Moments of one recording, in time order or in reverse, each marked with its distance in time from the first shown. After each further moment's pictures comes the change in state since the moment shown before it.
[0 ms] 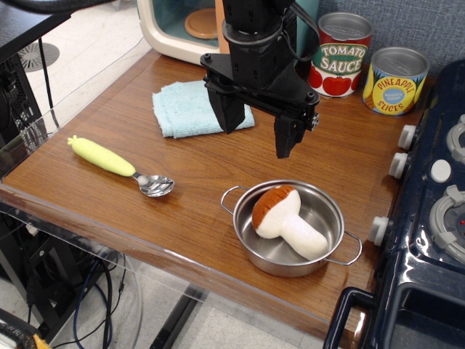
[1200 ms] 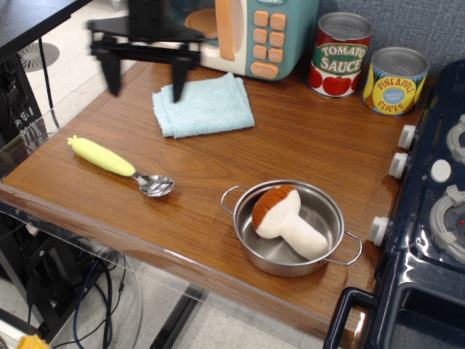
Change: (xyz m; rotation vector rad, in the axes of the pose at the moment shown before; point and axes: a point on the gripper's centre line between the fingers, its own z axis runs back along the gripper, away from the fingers) arm -0.020 0.143 0.001 0.255 0.201 0.692
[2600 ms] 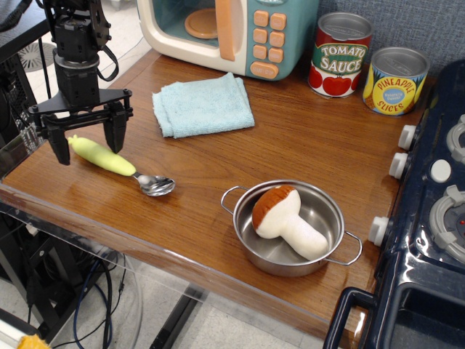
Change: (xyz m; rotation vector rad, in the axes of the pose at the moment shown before) arm 0.004 0.050 -0.091 0.048 0.116 0.464
